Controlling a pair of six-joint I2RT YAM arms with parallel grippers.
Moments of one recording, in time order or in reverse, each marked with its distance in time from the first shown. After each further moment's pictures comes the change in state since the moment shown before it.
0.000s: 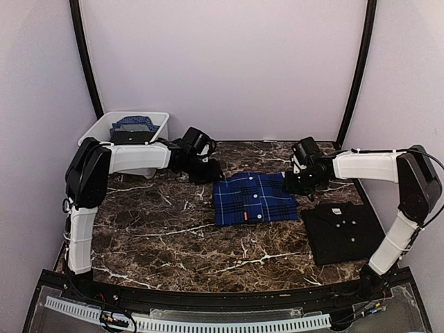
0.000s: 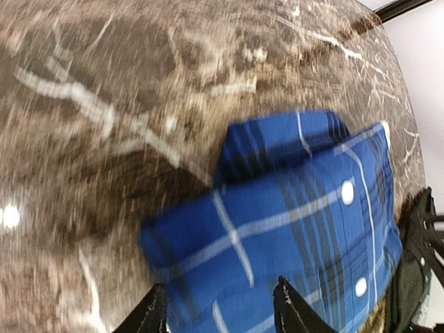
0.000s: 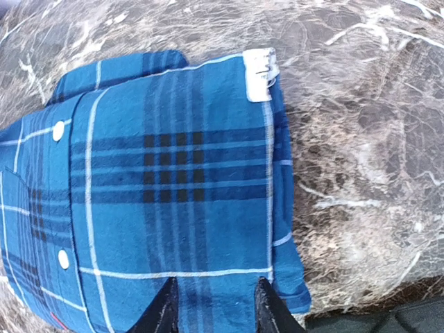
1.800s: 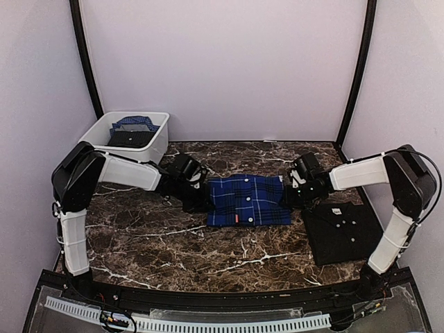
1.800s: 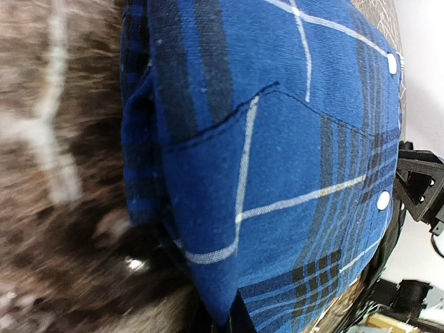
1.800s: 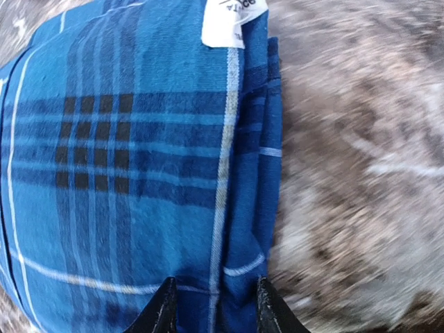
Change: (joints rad) left arm -0.019 -0.157 -0.447 0.217 0.223 -0.215; right arm -0.026 0.062 -0.144 0.173 -0.150 -0.012
